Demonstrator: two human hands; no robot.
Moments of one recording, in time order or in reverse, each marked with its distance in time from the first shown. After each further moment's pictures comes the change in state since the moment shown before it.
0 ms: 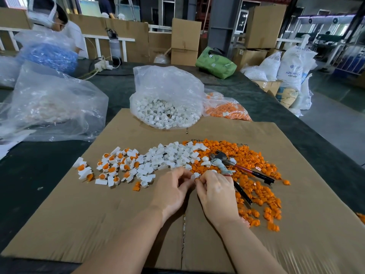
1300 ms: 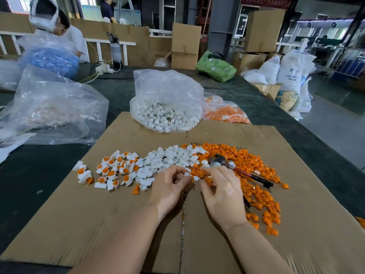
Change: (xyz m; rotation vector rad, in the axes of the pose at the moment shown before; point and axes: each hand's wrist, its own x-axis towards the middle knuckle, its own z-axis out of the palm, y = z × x) left_hand 0.008 0.001 -0.003 -0.233 0.020 -0.126; right_hand 0.006 0.007 -0.014 0.102 0.045 -0.015
